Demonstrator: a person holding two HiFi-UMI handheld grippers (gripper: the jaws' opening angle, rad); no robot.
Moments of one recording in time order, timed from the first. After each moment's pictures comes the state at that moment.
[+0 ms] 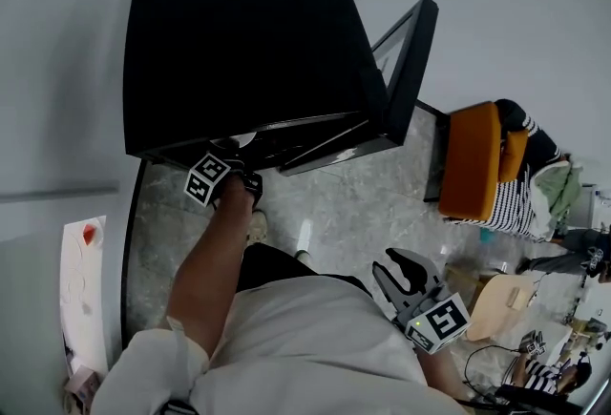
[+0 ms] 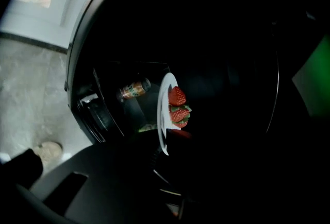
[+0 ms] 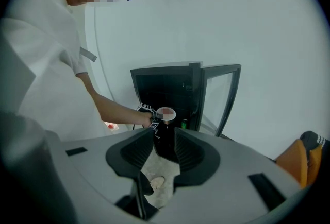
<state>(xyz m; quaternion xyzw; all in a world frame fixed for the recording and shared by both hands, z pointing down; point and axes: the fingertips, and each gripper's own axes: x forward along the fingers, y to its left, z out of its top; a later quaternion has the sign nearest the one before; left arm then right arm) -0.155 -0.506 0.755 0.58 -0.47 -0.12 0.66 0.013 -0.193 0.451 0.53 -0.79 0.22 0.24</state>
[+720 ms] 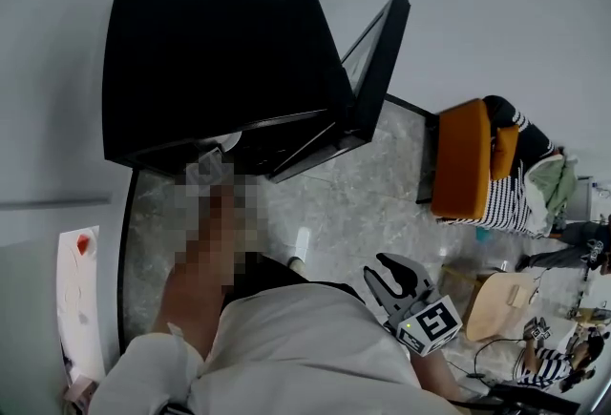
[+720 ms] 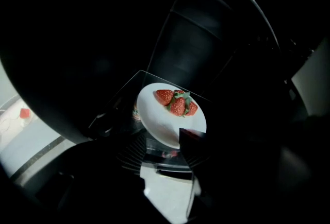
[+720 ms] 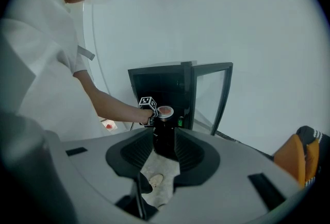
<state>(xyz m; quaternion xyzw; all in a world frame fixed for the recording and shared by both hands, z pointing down) -0.160 -0.511 0.761 0.68 -0.55 0.20 0.45 0.035 -0.168 0.456 0.54 -0.78 0.22 0.23</state>
